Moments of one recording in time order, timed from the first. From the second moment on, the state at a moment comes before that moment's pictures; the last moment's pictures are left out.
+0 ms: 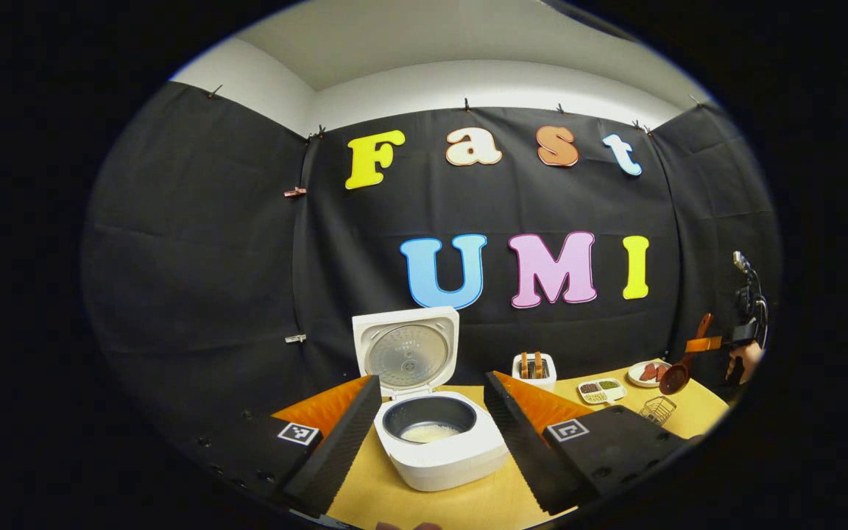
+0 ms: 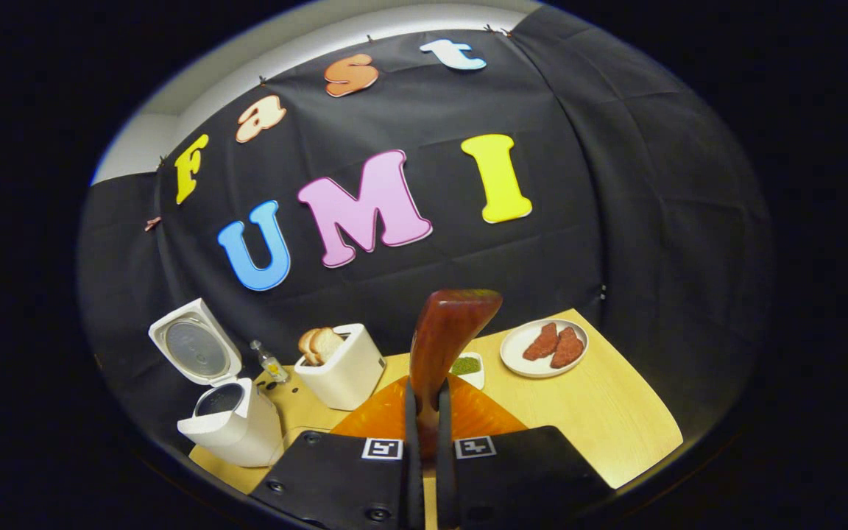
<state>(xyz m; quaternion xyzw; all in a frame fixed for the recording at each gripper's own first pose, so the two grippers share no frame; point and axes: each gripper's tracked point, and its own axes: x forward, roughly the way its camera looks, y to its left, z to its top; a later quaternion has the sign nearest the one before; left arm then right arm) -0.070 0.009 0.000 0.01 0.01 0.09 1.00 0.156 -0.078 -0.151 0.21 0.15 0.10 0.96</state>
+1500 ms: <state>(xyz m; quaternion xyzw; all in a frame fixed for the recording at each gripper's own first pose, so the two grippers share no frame) -0.090 0.098 -0.016 0.00 0.02 0.09 1.00 0.127 0.144 -0.311 0.06 0.31 0.13 0.94</state>
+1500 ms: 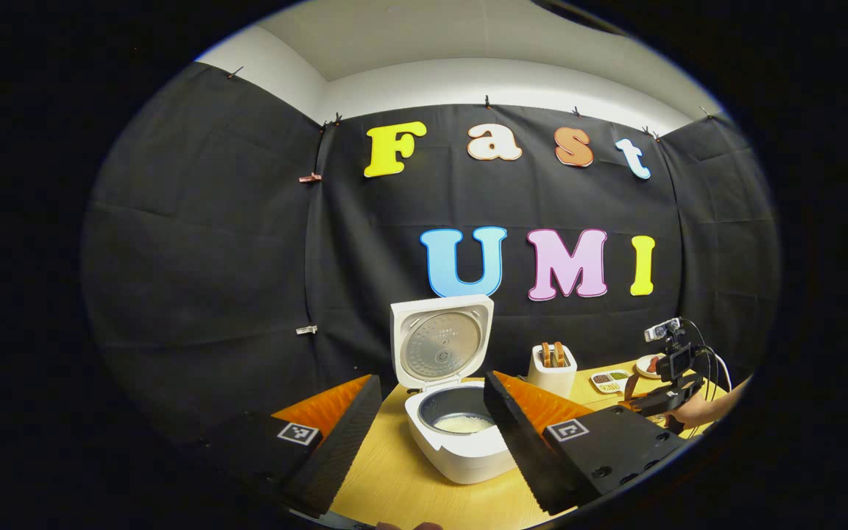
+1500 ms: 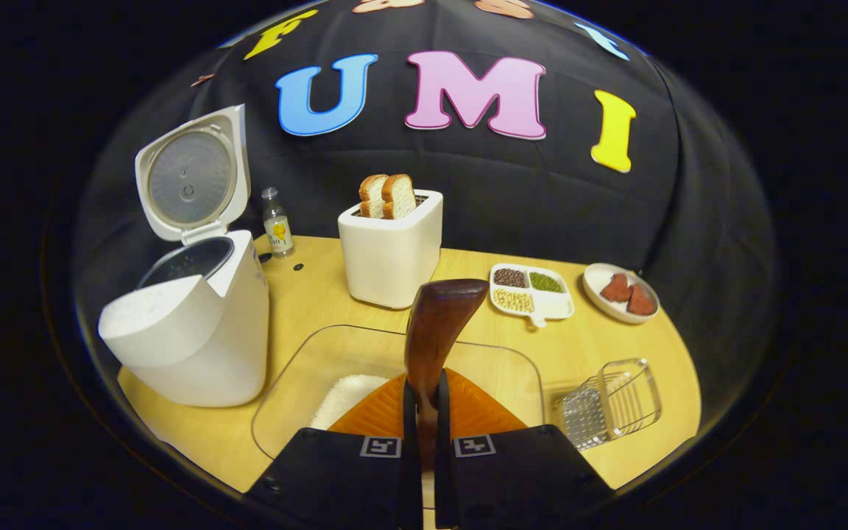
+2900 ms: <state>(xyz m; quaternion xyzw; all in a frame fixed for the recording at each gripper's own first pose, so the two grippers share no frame) -0.097 0.107 -0.020 -0.02 0.02 0.10 0.99 0.134 0.068 -0.228 0.50 0.26 0.04 0.83</state>
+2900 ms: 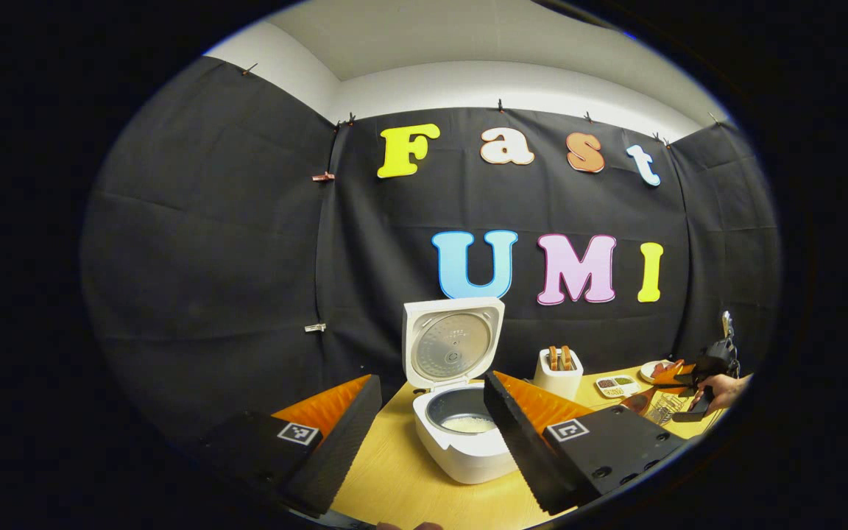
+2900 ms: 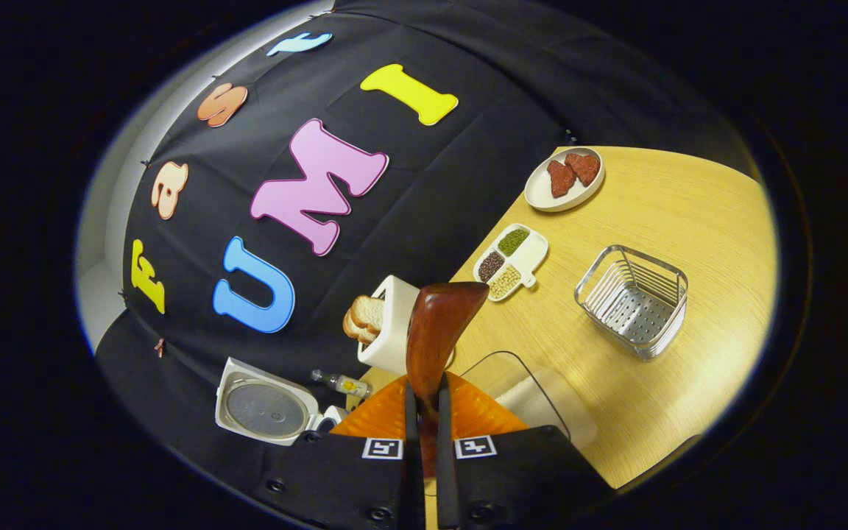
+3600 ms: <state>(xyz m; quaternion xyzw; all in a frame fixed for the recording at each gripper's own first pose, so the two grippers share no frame) -0.106 0.119 -0.032 -0.03 0.02 0.11 0.99 0.162 0.211 -0.095 0.54 0.25 0.15 0.79</state>
